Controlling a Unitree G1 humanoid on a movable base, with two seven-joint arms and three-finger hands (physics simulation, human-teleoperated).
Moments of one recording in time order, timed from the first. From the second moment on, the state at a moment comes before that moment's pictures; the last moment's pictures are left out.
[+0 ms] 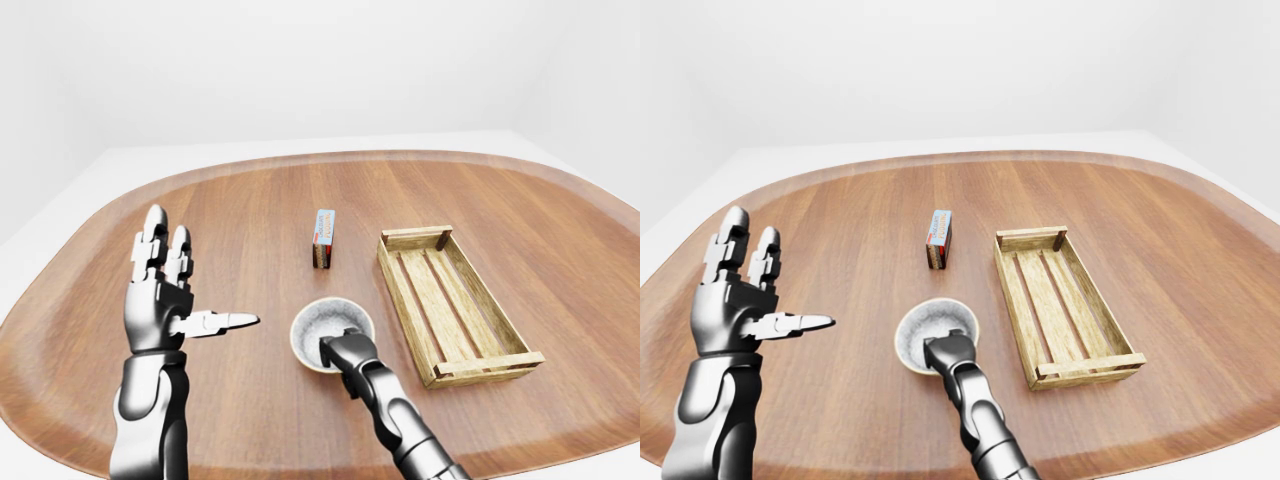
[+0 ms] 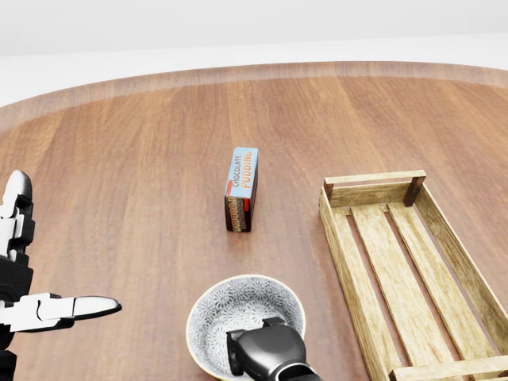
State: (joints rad) left arm 0.07 0.06 0.25 -0.47 -0.21 0.09 -0.11; right arm -0.11 0.09 0.33 0.45 -1.38 0.09 0.25
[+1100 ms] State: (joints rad) left arm 0.08 0.05 0.23 -0.48 -0.20 0.09 -0.11; right arm -0.30 0.05 0.16 -0.25 -1.50 0.09 0.70
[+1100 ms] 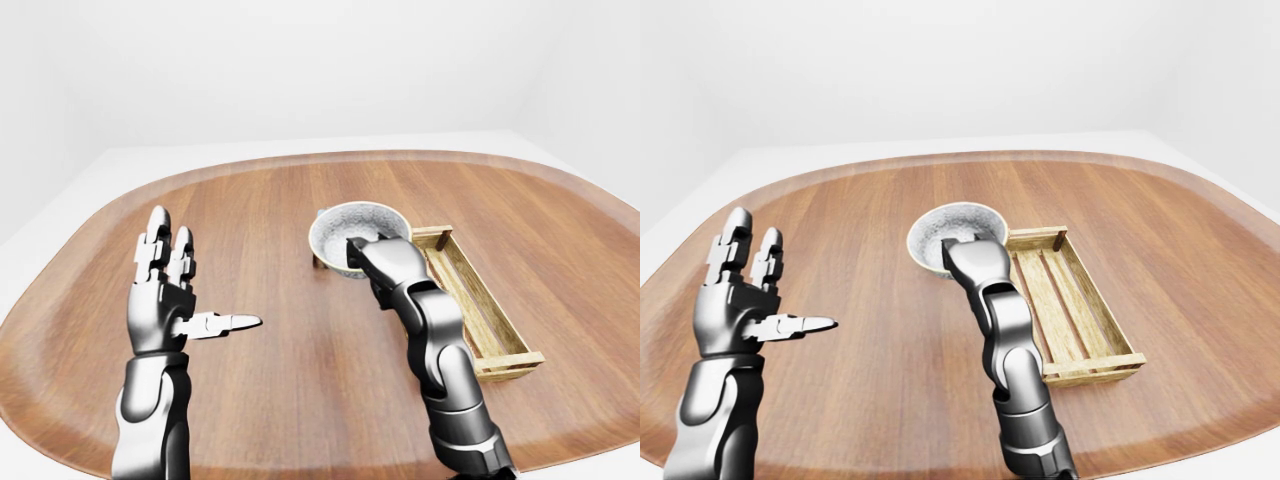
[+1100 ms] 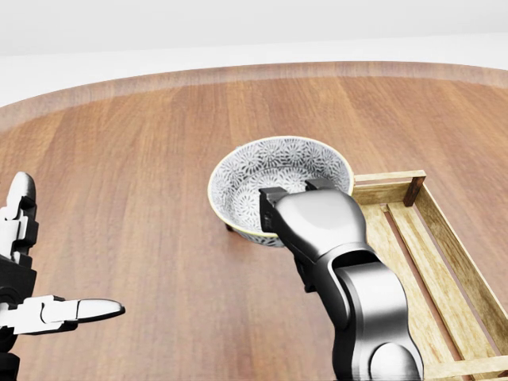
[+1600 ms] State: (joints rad) left arm 0.08 0.05 0.24 -0.48 -0.20 0.09 -0.11; right arm -0.51 -0.17 -0.02 -0.07 -1.32 0.09 0.70
